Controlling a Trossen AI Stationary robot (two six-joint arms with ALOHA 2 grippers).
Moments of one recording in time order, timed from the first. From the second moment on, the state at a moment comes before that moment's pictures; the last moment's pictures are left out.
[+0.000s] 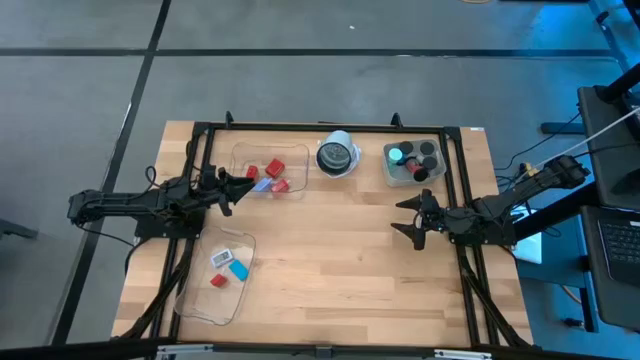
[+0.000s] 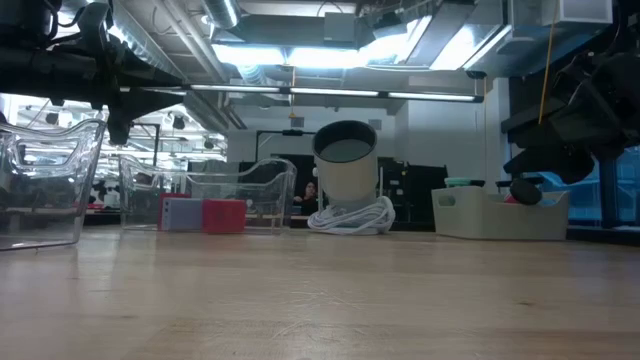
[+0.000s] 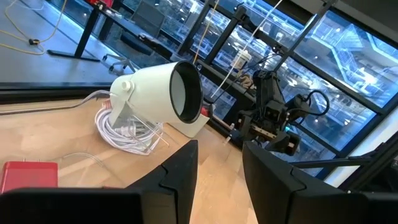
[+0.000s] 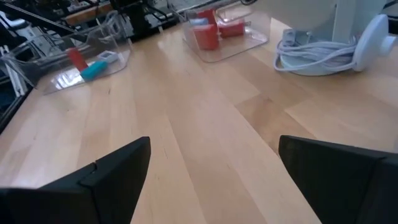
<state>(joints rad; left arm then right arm) 0.08 0.12 0.01 0.16 -0.30 -0.58 0.46 0.50 0.01 0.08 0.63 0.53</state>
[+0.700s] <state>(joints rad) 0.08 0.12 0.01 0.15 -0.30 -0.51 0.46 0.50 0.02 0.05 0.87 0.72</state>
